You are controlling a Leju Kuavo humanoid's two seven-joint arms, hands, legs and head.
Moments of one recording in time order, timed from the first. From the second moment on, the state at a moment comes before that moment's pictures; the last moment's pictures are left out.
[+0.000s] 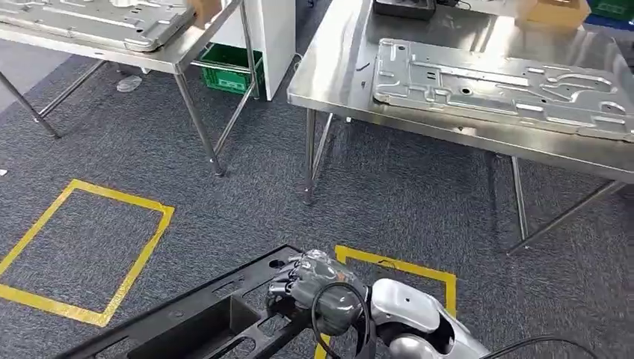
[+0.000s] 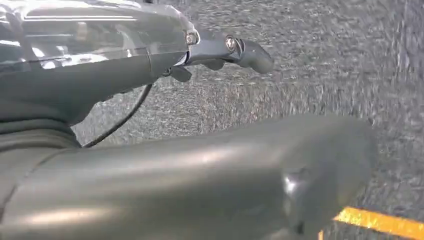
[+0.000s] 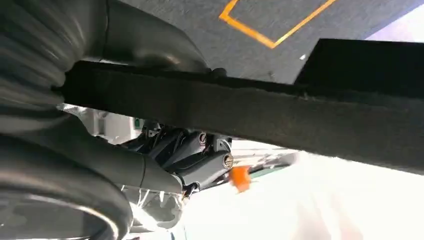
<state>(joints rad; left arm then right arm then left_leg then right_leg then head) -0.13 -0.19 1.07 -0.24 -1.26 0.09 -0.25 -0.19 -0.25 0.76 -1.79 0.65 0.00 -0.34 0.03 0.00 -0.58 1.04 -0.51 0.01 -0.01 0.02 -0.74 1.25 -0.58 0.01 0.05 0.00</state>
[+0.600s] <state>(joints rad) -0.11 -0.18 1.07 -0.24 -1.26 0.08 -0.26 -0.20 -0.24 0.77 -1.78 0.65 0.02 -0.34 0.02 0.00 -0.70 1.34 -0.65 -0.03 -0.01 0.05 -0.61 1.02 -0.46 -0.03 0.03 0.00</state>
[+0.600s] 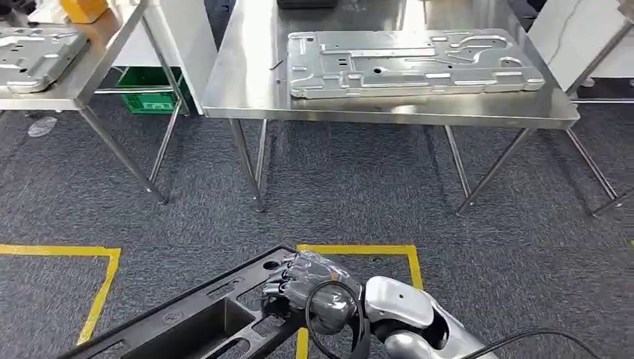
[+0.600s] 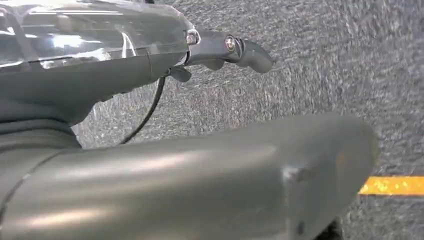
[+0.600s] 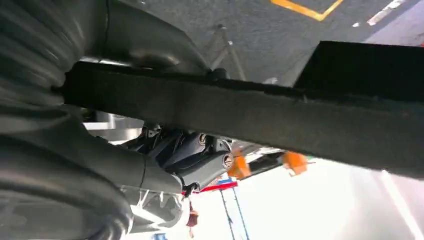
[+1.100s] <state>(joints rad) -0.10 -0.17 1.08 -0.24 -1.24 0.09 -0.27 -0.21 -0.22 0.78 -1.77 0.64 0.04 -0.34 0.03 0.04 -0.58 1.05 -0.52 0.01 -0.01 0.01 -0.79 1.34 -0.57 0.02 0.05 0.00</state>
